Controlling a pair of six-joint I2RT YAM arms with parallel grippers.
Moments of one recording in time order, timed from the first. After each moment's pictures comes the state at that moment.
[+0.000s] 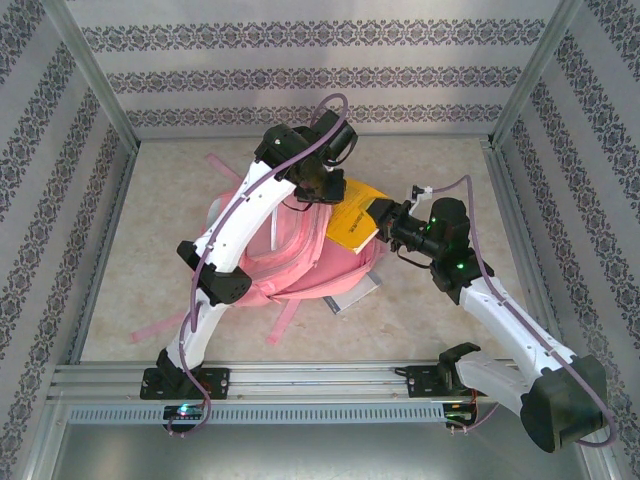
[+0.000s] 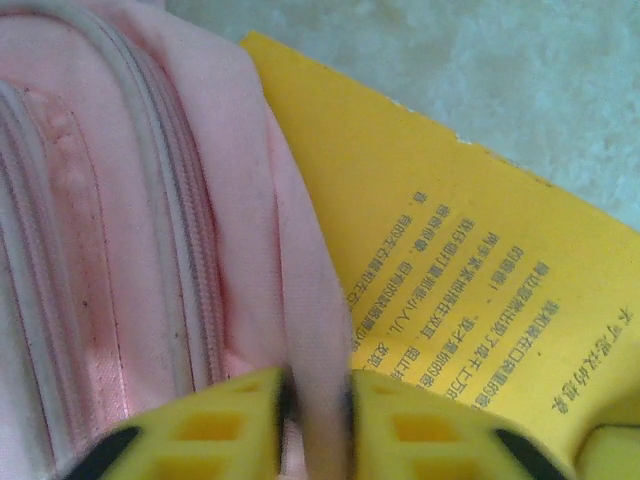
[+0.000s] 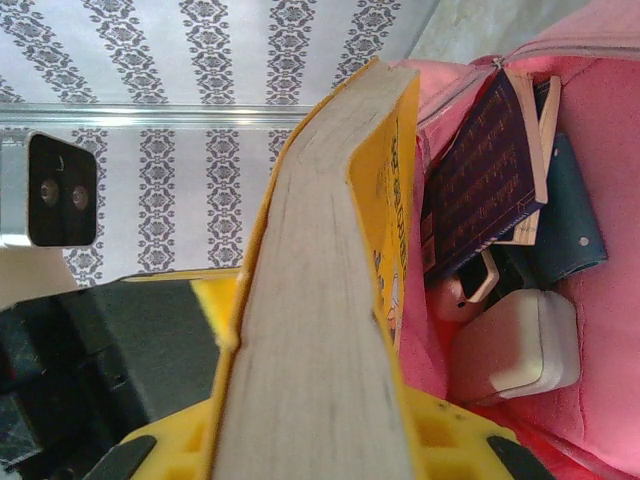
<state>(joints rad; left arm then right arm) -0.74 2.25 2.83 -1.69 -0.06 -0.61 0.35 1.01 0.69 0.15 -0.56 1.44</state>
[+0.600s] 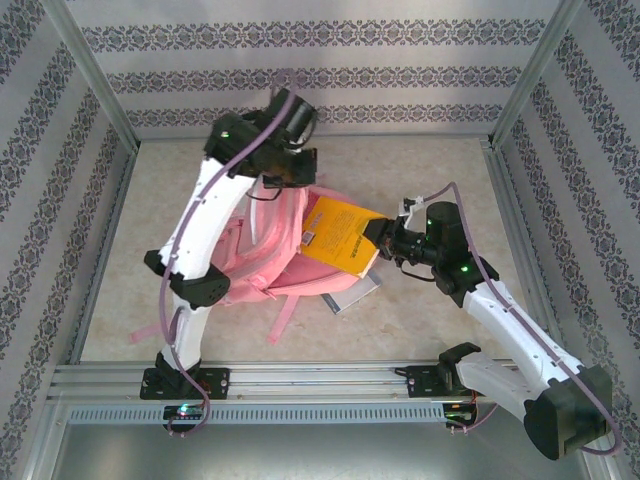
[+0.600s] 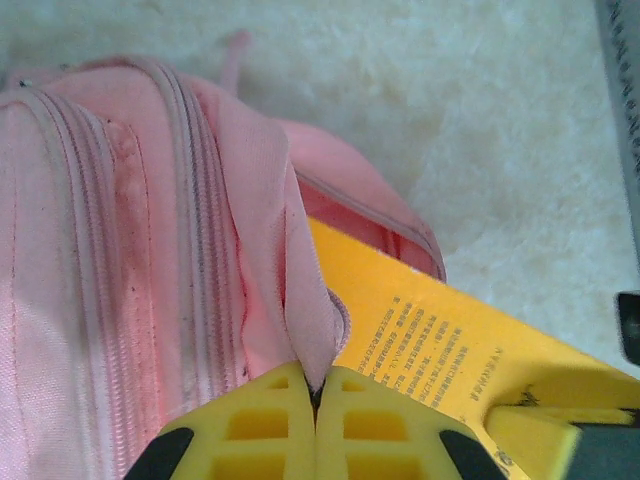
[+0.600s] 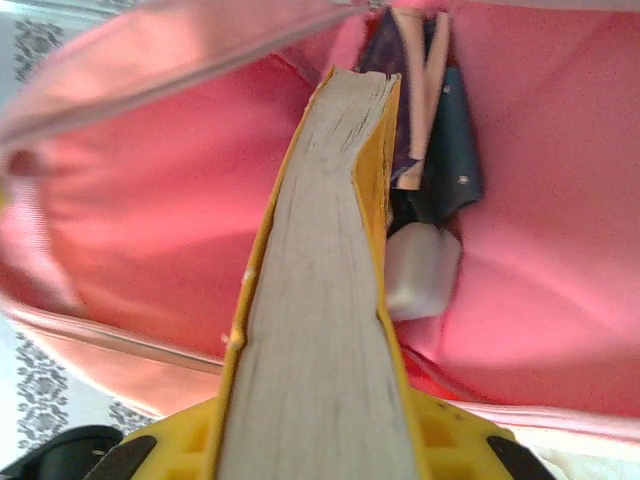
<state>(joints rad) -0.65 2.07 2.83 -1.71 -0.06 -0.60 0.36 0.97 0.71 -0.16 -0.64 1.17</state>
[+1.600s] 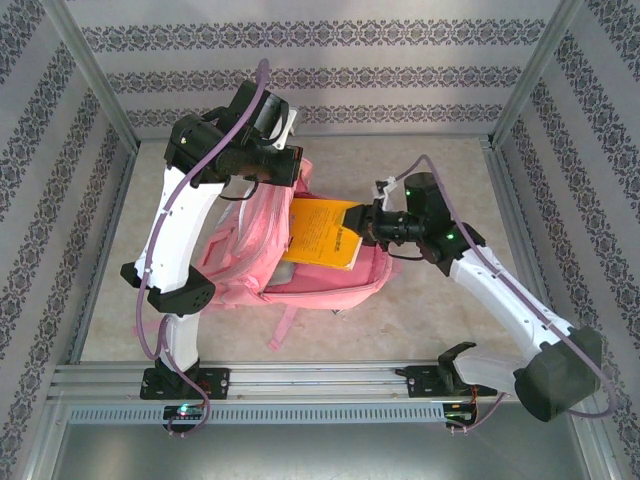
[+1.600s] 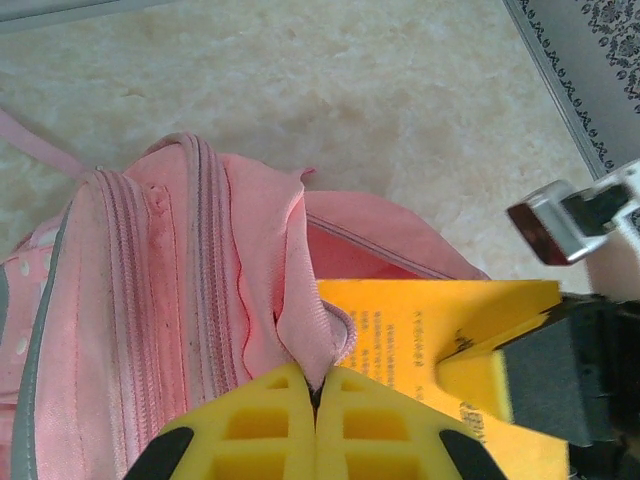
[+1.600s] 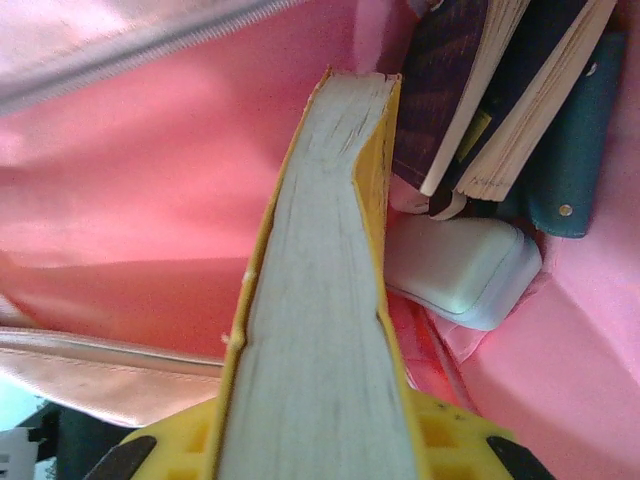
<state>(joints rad) -0.62 1.98 2.83 -1.71 0.00 -0.35 0.43 1.17 1.00 -0.32 -0.76 1.10</state>
